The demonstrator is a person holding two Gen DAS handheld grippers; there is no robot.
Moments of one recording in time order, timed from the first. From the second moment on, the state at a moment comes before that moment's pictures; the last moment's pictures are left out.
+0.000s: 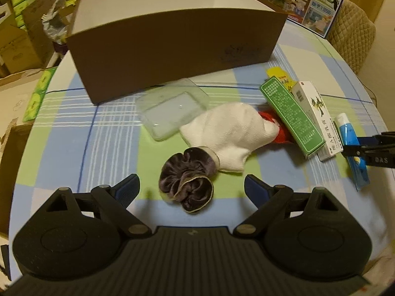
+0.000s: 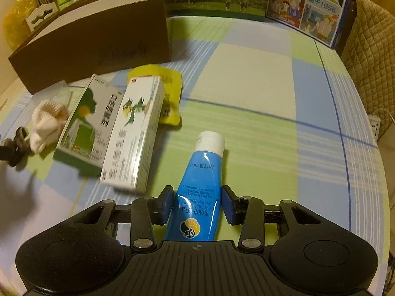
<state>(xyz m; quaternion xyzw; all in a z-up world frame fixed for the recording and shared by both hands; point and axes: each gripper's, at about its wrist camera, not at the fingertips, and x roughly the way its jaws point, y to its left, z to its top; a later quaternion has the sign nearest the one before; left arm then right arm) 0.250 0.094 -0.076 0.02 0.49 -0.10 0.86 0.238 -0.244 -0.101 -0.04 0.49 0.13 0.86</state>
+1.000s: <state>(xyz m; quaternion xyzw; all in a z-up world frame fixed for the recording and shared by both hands) 0.253 0.107 -0.082 0.01 0.50 -0.06 0.87 0.234 -0.231 -0.102 -0.05 0.47 0.10 0.87</state>
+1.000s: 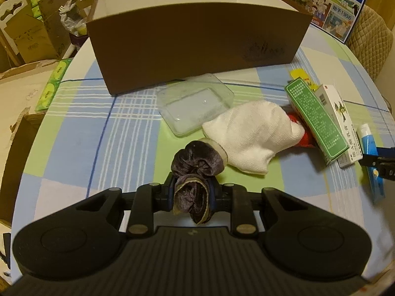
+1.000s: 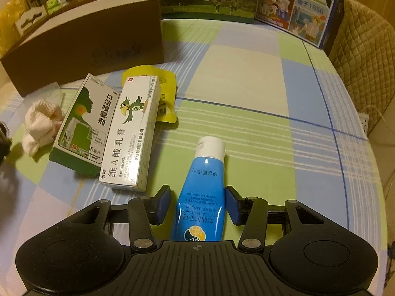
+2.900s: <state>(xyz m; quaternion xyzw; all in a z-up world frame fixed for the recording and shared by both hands) 0.388 0.135 0.040 0.01 0.38 -0.03 0.93 0.390 -0.080 0.057 0.01 0.31 0.30 0.90</state>
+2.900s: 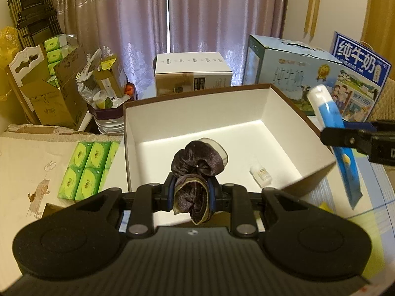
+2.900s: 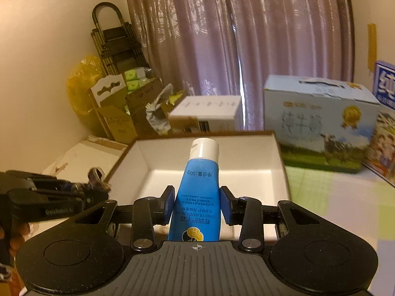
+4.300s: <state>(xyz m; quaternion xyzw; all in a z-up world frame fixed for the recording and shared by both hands) 0.512 0.143 -0.043 -0.01 0.48 -0.03 0.88 0.511 -0.004 -0.062 -0.05 0.49 0.28 0.83</state>
